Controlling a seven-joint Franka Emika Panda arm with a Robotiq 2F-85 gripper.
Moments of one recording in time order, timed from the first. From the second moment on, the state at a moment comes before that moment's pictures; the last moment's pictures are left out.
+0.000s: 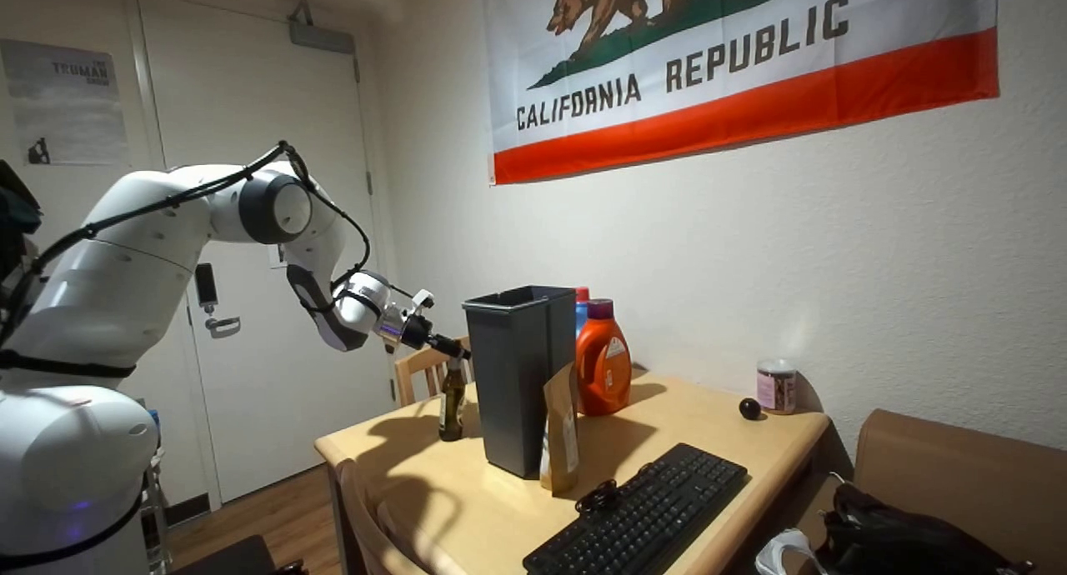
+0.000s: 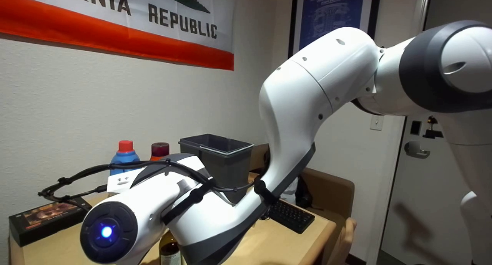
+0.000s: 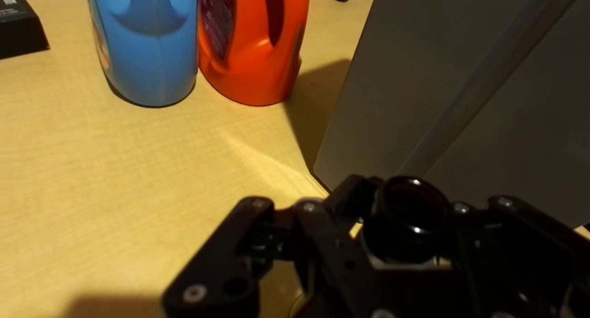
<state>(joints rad) 0.37 0.52 0.27 -1.81 -1.41 1.97 -1.21</state>
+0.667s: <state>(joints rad) 0.37 0.50 0.27 -1.83 -1.41 1.97 -1.15</state>
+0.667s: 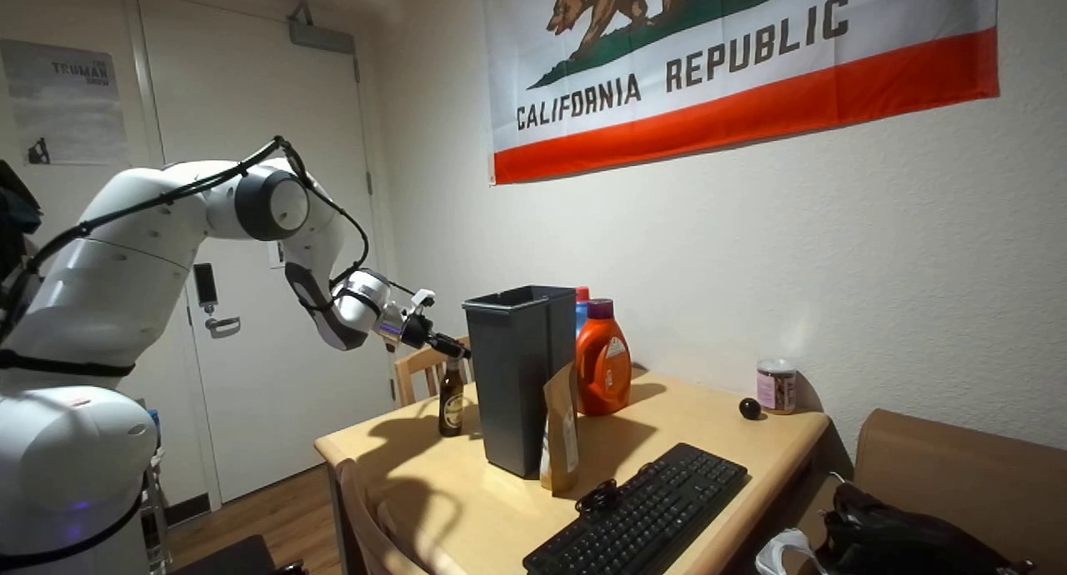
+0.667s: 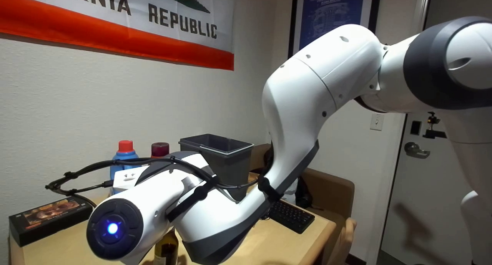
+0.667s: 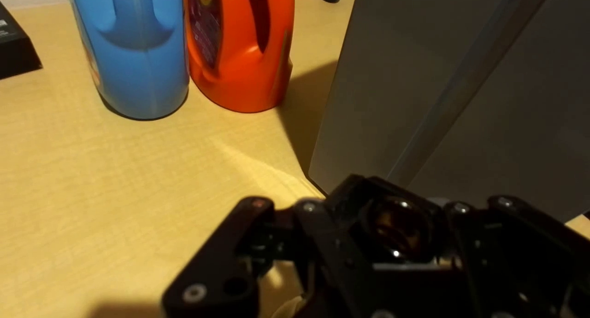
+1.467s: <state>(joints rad) 0.37 0.48 0.27 -1.83 -1.41 1.97 -1.15</state>
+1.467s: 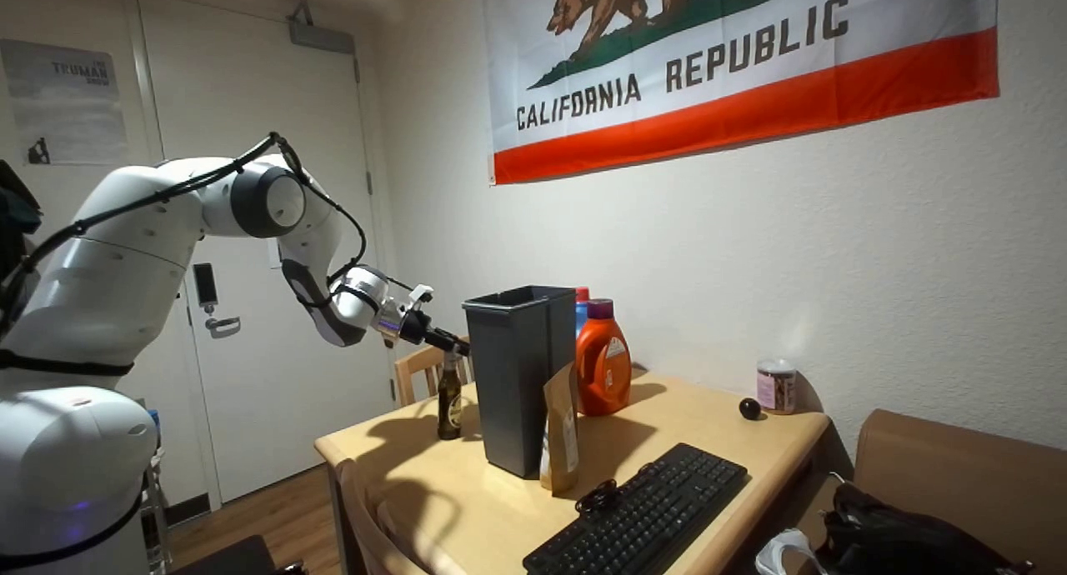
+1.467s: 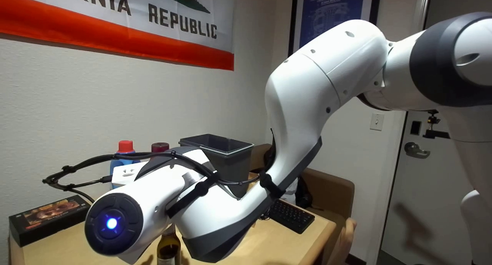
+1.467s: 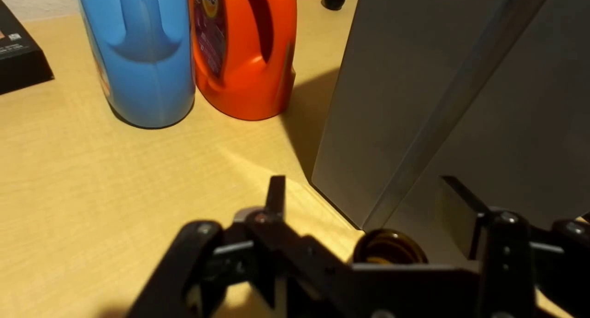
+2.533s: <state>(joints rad) 0.44 0.48 0.33 -1.87 -1.38 1.93 -1.15</state>
